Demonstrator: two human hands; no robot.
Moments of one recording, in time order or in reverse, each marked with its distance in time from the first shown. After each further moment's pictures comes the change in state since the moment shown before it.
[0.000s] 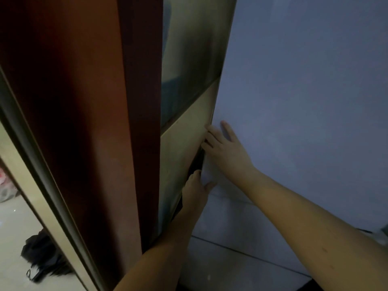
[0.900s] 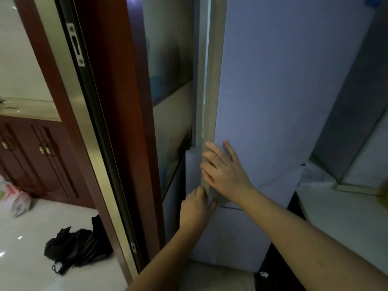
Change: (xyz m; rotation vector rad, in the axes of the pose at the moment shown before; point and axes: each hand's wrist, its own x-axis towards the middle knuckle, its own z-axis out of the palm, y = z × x) left_hand -0.285 0.035 -0.028 0.478 0.031 0.374; right_hand -0.172 -0.082 -0.220 0.268 0.182 0.221
